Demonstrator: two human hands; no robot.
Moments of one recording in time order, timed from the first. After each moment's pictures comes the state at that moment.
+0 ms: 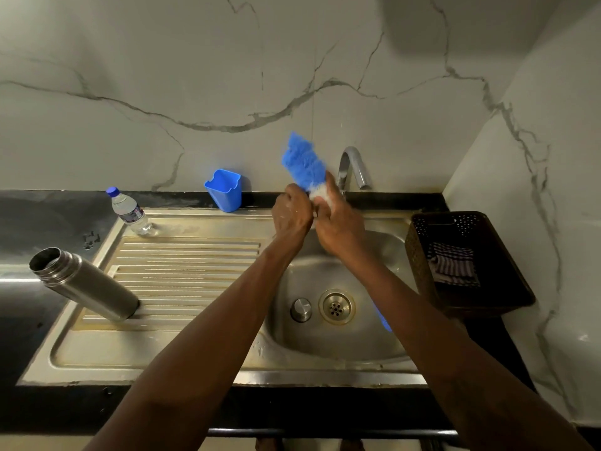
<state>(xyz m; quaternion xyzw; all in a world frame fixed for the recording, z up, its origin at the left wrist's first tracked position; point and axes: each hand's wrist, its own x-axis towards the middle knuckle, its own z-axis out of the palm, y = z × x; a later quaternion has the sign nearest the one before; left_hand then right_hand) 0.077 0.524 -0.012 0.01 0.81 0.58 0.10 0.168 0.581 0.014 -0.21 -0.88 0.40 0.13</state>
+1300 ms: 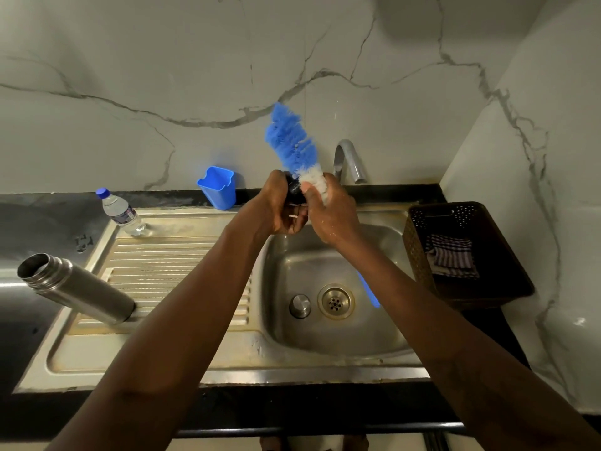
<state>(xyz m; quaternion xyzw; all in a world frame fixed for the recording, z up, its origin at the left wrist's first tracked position) 0.051 0.504 0.021 -0.08 0.63 0.64 0.44 0.147 0.593 0.003 -0.21 -0.84 0.46 0.20</state>
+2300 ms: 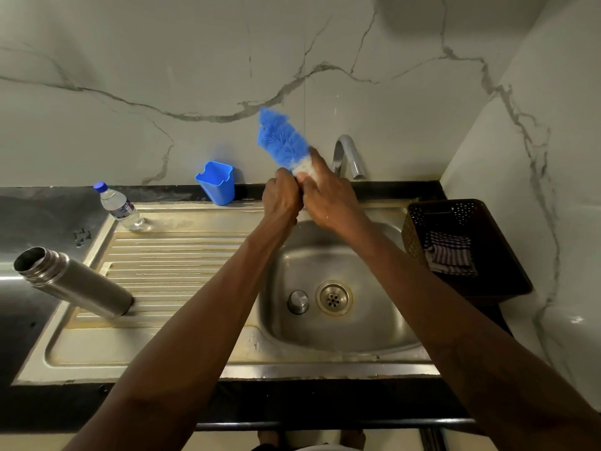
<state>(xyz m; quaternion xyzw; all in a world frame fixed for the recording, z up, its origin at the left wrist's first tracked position) 0.067 0.526 0.003 -0.02 0.77 0.63 0.15 0.151 0.593 0.041 -0.17 -0.90 0.38 0.10</state>
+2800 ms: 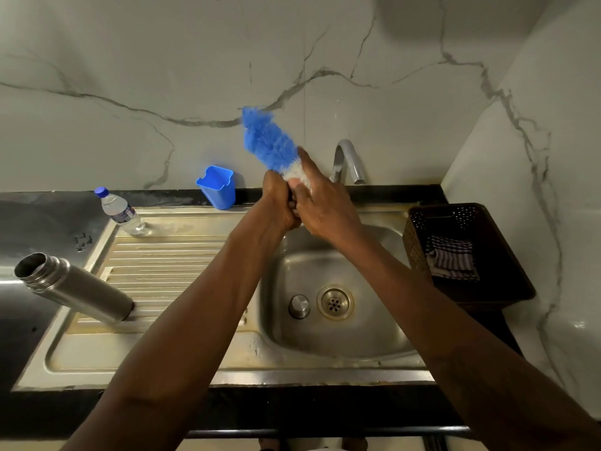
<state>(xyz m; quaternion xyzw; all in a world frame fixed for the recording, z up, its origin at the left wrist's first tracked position) 0.061 0.520 0.027 -0.15 0.53 0.77 0.32 0.144 0.589 0.028 -0.13 -0.91 0.37 0.14</state>
